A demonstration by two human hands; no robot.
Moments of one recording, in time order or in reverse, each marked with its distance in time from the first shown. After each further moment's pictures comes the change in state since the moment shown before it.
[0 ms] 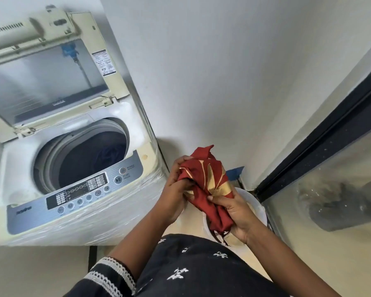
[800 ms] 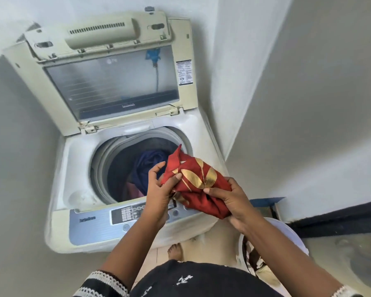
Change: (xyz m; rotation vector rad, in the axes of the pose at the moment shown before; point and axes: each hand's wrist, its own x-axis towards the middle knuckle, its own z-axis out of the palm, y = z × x) left_hand 0.014 0.108 -0.224 -0.087 0.493 0.095; right_hand 0.126 0.013 0.215 -0.290 0.029 -0.047
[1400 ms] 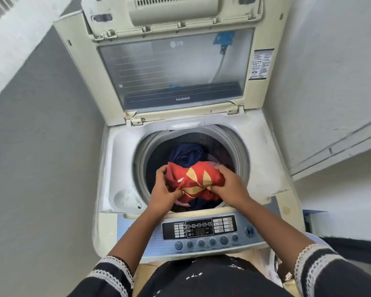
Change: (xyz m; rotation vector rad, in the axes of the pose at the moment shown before) left_hand 0.094 0.020 -0.162 0.523 0.052 -0.011; right_hand 0.134 0.034 0.139 -1.043 -0.143 -0.329
